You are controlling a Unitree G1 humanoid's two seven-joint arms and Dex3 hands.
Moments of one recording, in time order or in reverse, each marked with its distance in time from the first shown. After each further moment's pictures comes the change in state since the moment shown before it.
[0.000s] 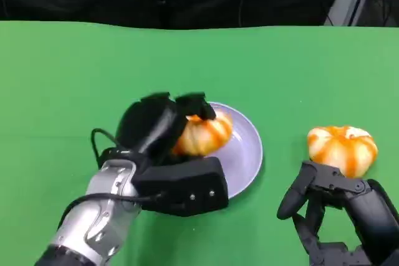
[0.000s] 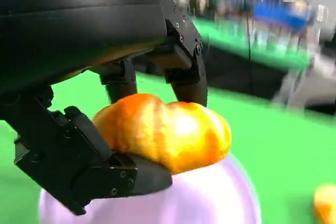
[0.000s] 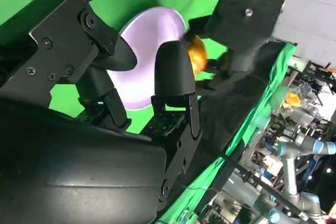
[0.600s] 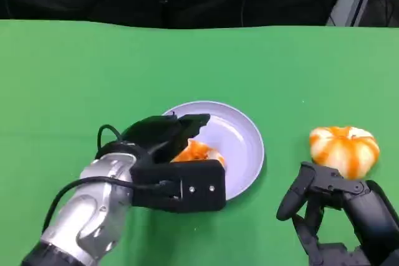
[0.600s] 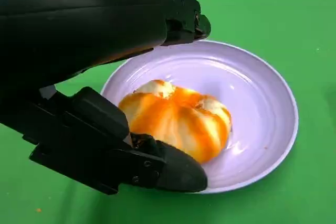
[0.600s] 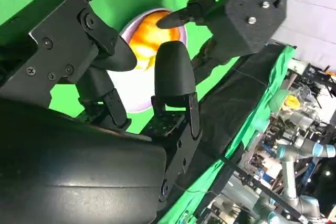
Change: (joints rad) left arm 0.006 0.082 -0.050 -0.170 -0.028 0.188 -0.412; right arm -0.003 -0.001 0.001 0.018 0.001 -0.016 0.000
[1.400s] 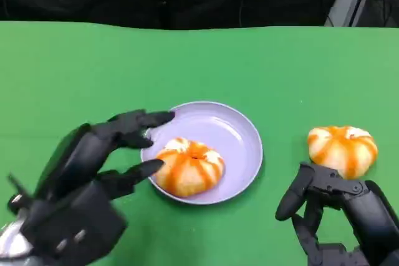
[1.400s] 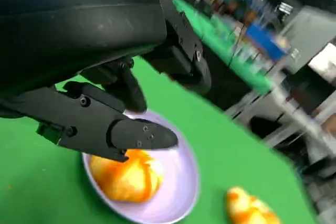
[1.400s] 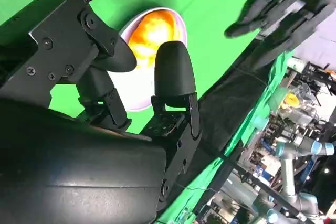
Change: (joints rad) left arm 0.481 0.008 0.413 -0.425 -0.479 -0.322 0.185; right arm 0.002 0.002 0.007 -0.005 -0.015 0.002 -0.008
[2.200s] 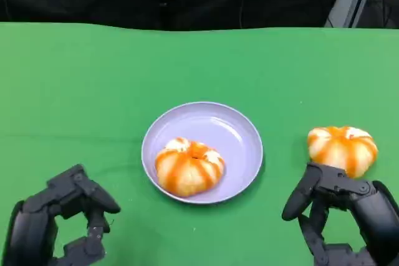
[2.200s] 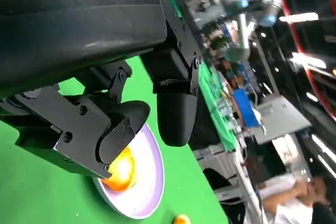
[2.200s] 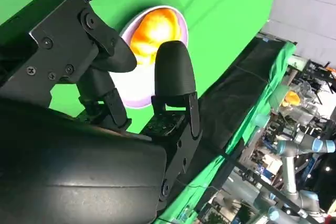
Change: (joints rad) left arm 0.274 -0.159 0.102 0.127 -0.229 -0.388 0.096; right arm 0.012 -0.009 -0.025 -0.009 0.029 0.000 0.014
